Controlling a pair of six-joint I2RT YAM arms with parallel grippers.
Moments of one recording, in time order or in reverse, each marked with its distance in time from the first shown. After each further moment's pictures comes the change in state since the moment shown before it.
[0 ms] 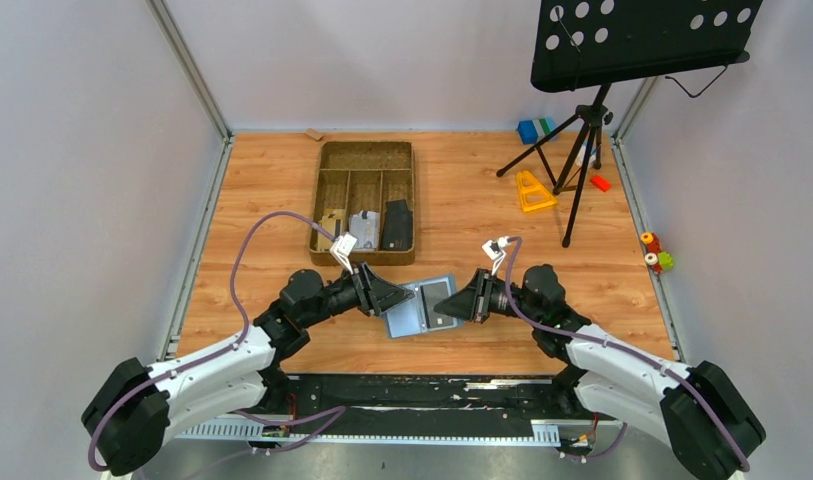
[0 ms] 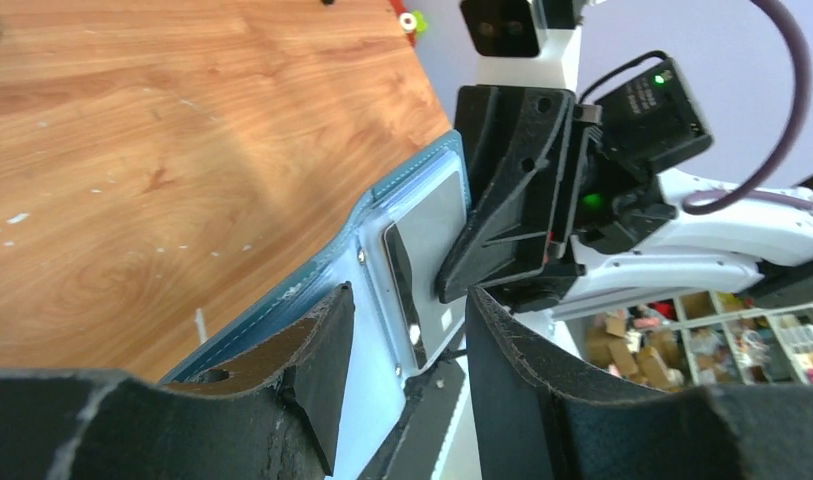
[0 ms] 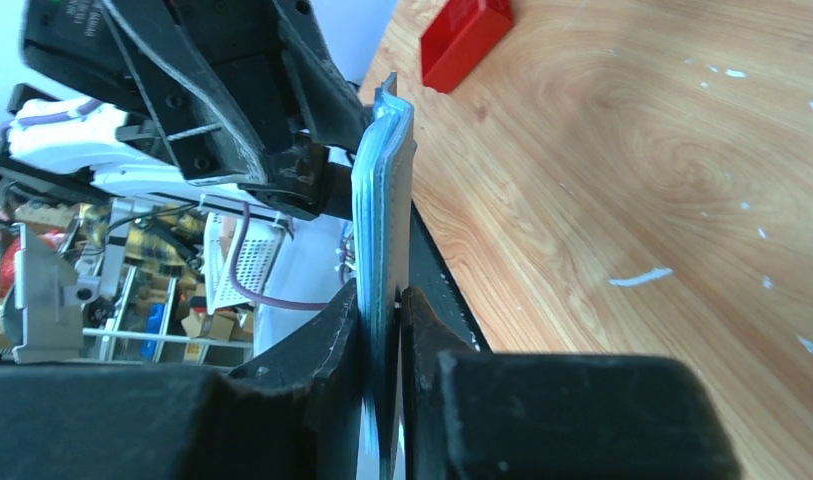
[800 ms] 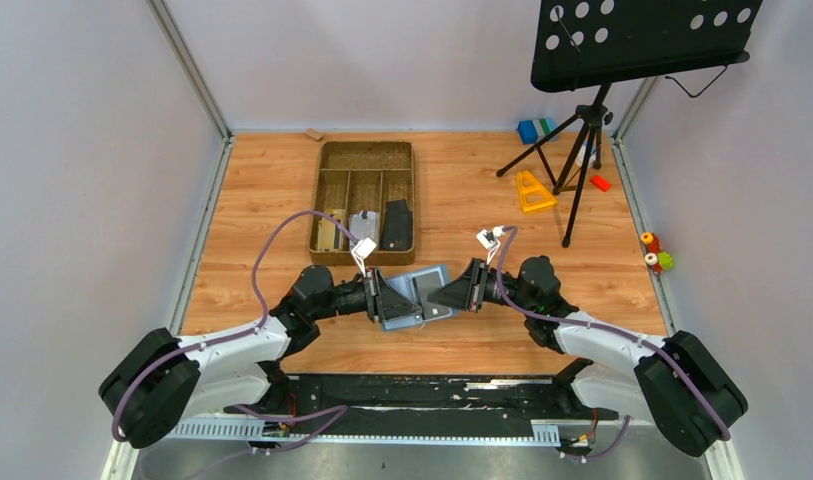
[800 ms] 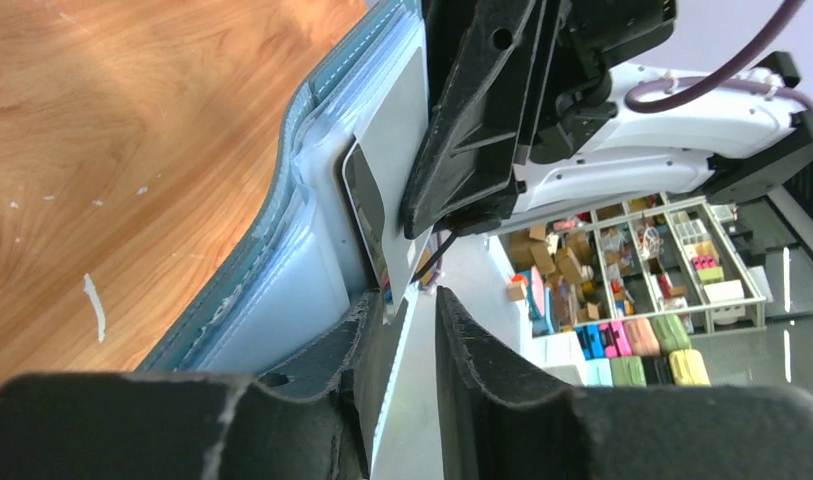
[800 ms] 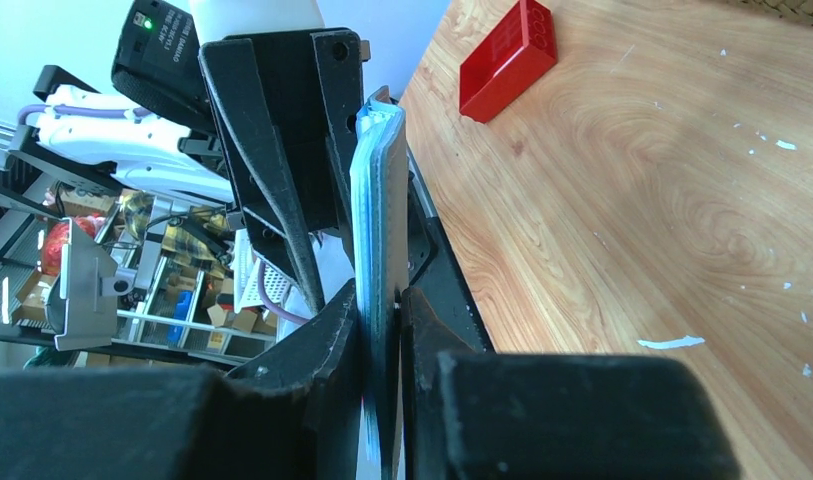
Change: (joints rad) left arm 0.003 0.193 0.020 0.135 0.256 -0.071; right arm -0.025 0.158 0.043 0.183 -0.059 0.043
